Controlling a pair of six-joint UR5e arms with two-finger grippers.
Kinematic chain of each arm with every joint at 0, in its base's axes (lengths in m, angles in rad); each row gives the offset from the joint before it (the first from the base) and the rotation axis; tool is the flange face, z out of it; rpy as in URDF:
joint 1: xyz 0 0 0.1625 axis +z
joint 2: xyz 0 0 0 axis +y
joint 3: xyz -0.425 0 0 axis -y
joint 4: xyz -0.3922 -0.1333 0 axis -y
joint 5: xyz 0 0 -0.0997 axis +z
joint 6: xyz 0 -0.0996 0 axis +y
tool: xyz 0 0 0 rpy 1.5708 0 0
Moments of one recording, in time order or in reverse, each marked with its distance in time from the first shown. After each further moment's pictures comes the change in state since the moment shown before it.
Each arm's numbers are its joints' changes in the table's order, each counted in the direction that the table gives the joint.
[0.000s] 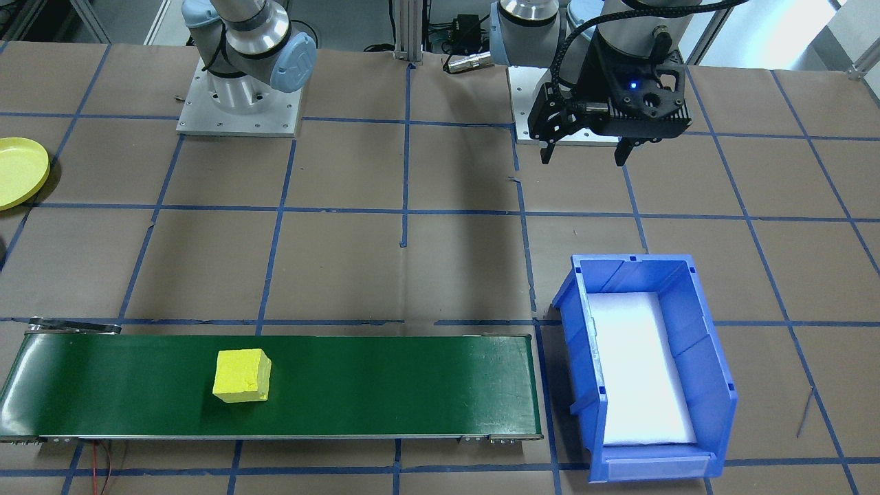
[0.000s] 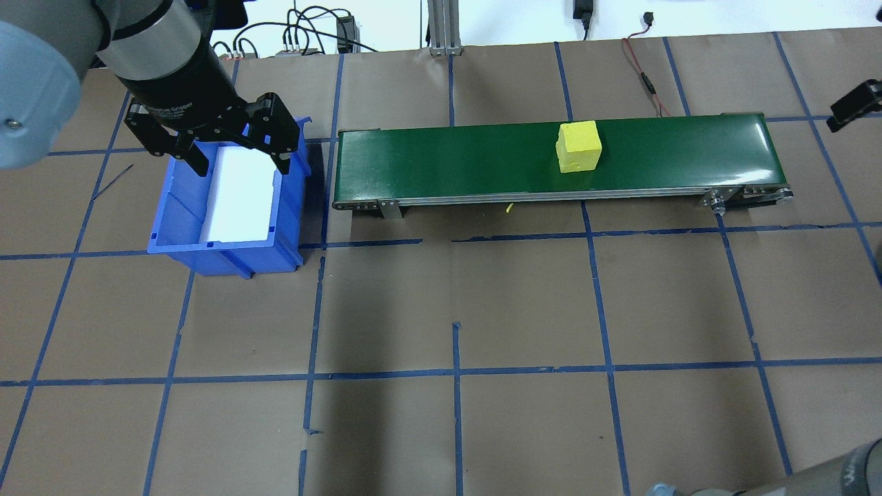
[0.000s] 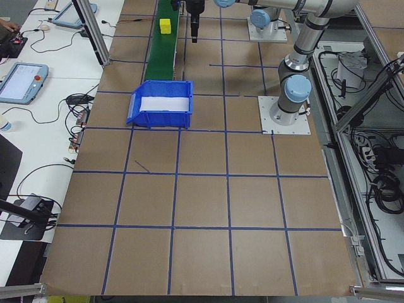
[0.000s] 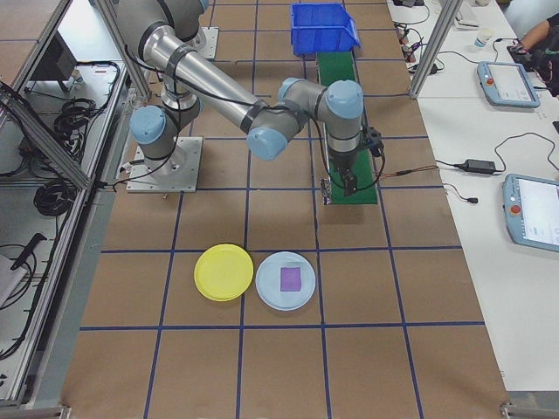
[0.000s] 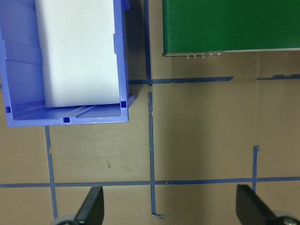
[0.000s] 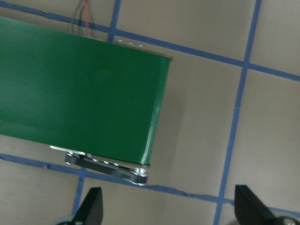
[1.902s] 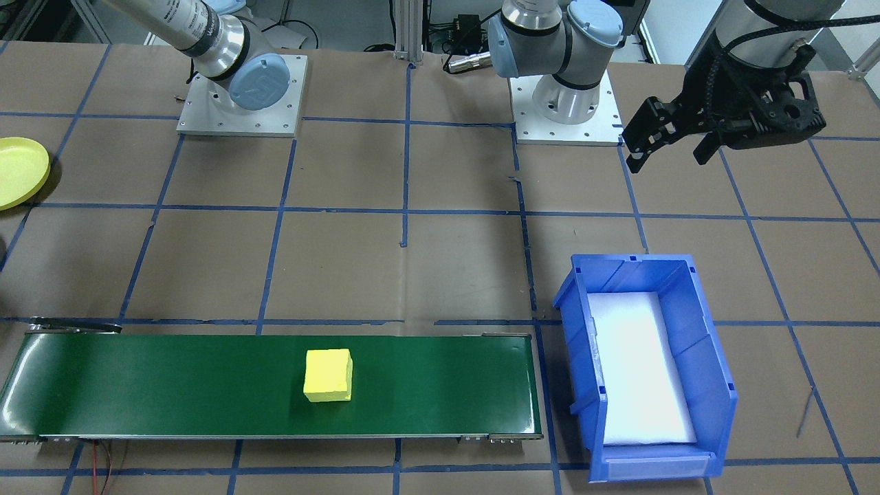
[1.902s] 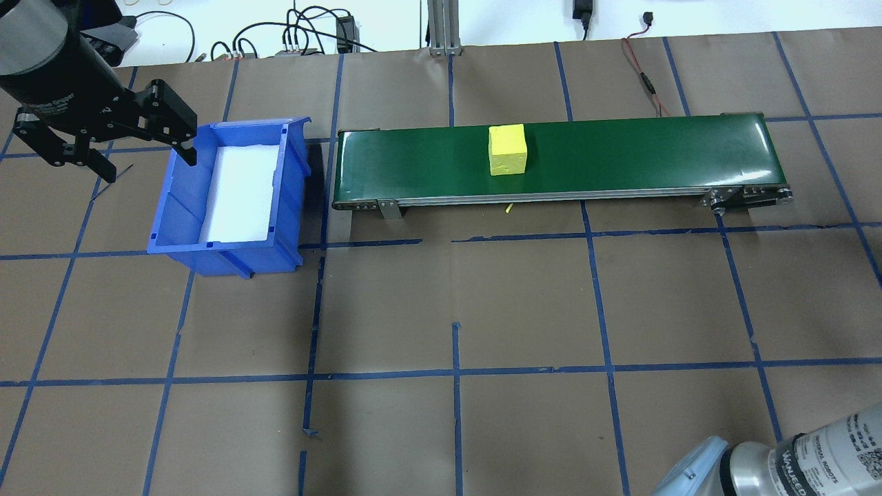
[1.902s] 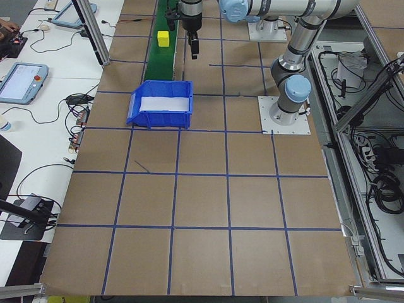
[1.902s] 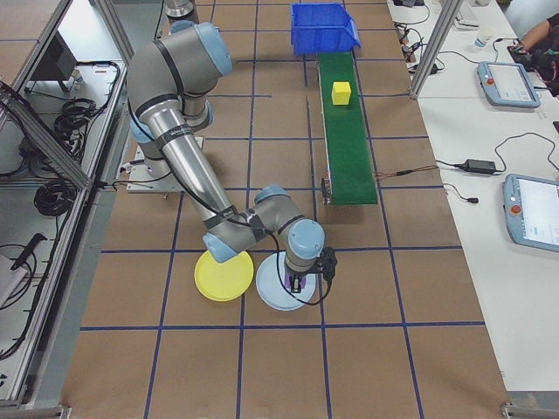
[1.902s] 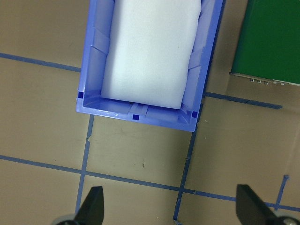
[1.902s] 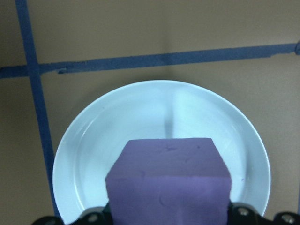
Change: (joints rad) left arm 0.210 -0.022 -0.010 -0.045 0.022 -0.029; right arm -0.481 -0.284 -0.003 -0.041 0.053 0.180
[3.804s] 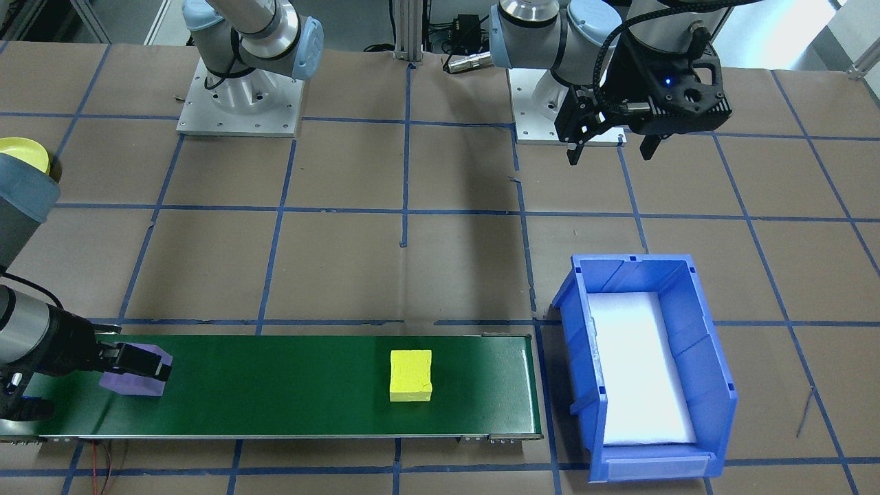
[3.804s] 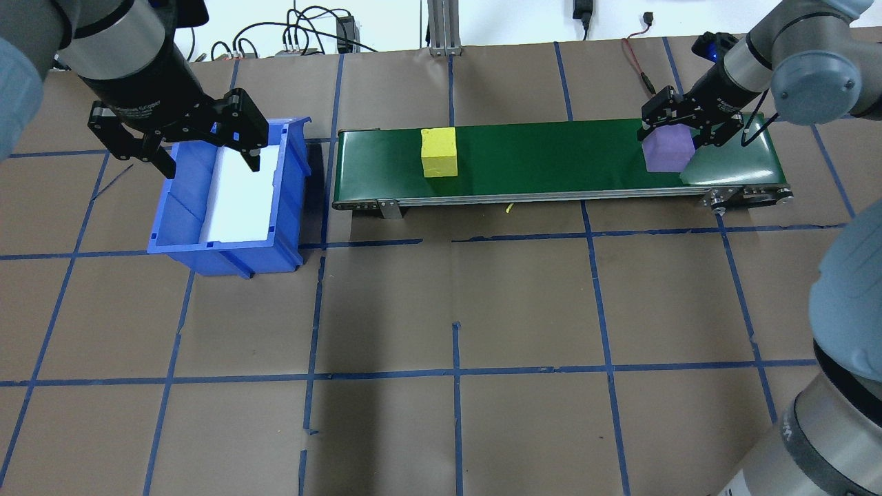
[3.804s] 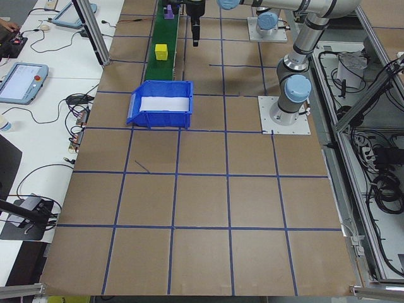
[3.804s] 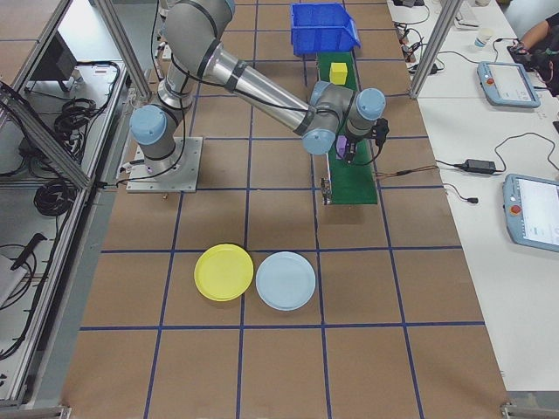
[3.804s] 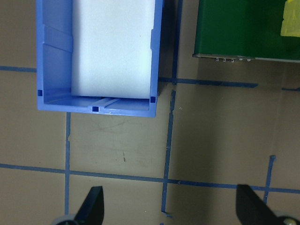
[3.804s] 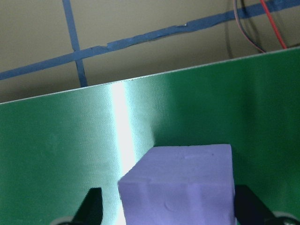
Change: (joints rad) left arm -0.164 0.006 0.003 0.043 -0.056 0.077; right arm 0.673 0.036 -0.038 0.114 -0.309 -0.763
